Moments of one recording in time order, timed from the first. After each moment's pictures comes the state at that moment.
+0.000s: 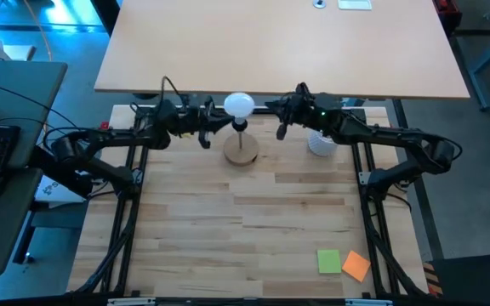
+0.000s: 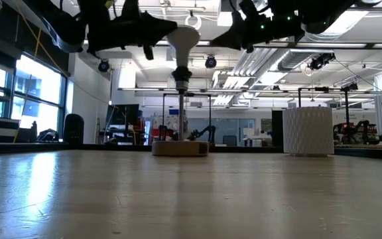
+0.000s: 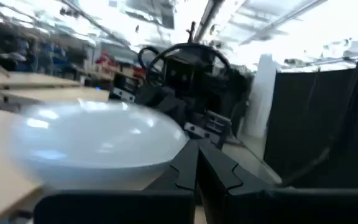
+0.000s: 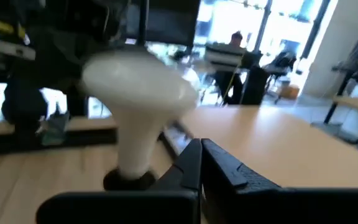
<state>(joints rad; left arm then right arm) 0.53 1.40 0.68 0.99 0.50 -0.32 -0.48 1.38 0.88 0.46 -0.07 -0.18</state>
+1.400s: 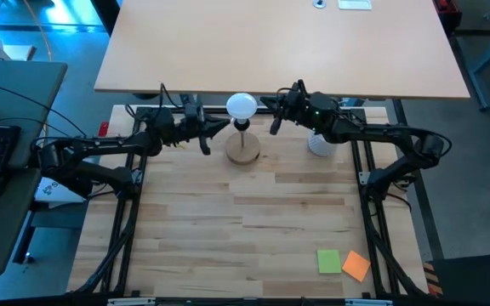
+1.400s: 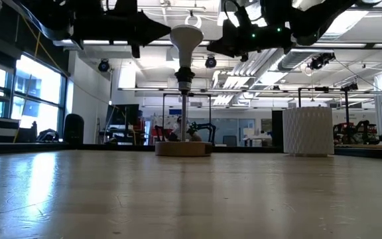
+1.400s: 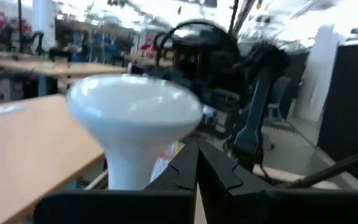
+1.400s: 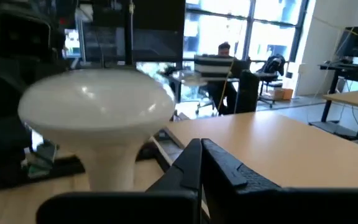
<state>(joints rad) 0.45 1.23 0.63 0.74 0.22 -0.17 -0.48 1.49 0.89 0.65 -0.06 -0.07</state>
